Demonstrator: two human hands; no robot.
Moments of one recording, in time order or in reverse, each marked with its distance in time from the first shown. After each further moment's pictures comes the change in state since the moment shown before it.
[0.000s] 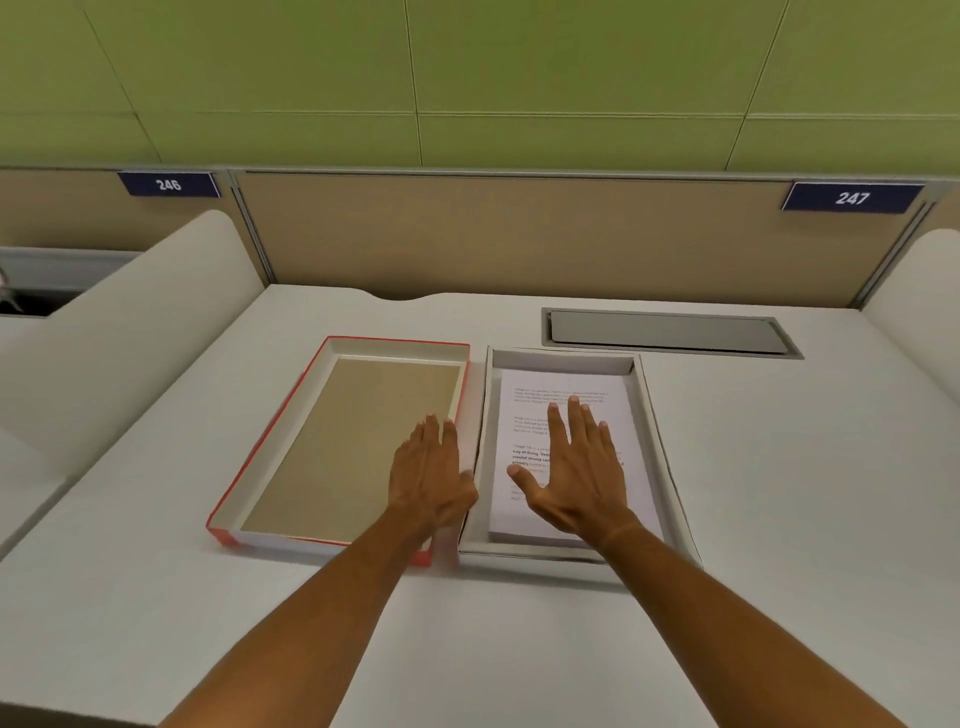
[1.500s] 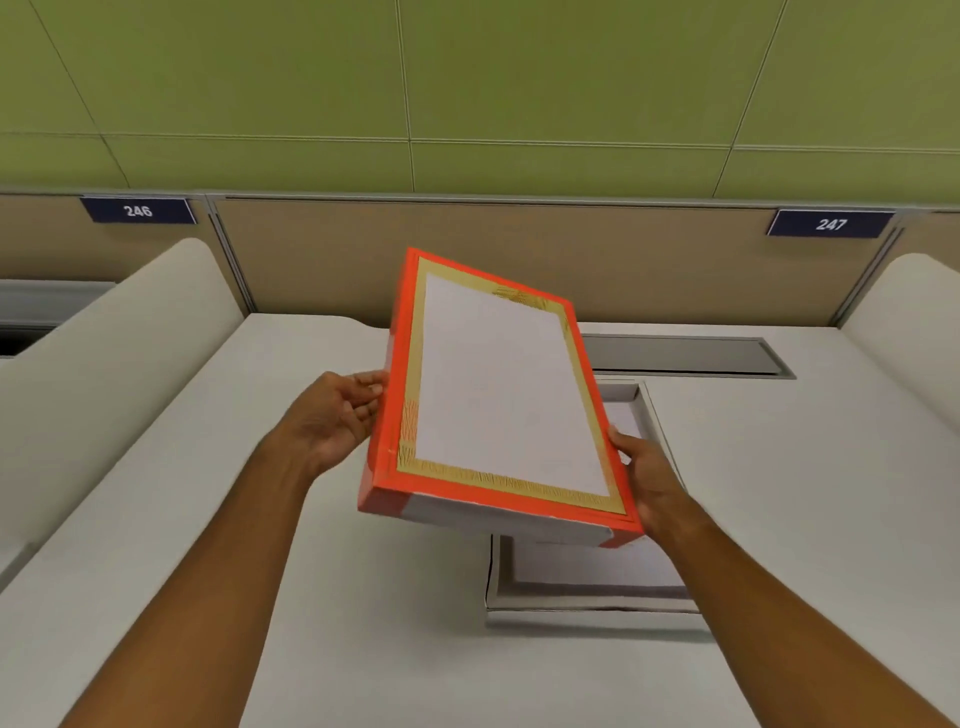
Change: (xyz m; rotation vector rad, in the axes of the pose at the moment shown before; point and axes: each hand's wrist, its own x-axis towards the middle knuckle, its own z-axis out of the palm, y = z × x) left_hand 0.046 -0.108 -0.142 -1.846 -0.272 -0.242; right_hand 0.042 0.035 -0.023 1.739 -0.165 0.702
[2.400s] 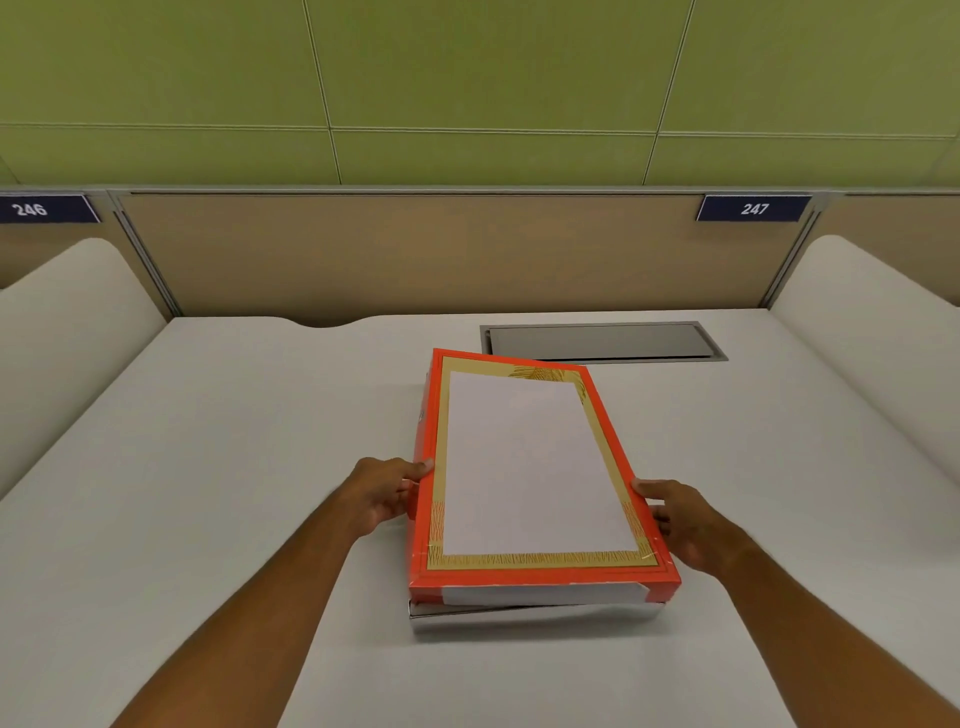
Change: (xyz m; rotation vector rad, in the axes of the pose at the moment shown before) left_hand 0.063 -0.133 0.064 0.415 0.089 -0.238; right_hand -0.030 -0.013 -0.130 -0.342 0.213 0.070
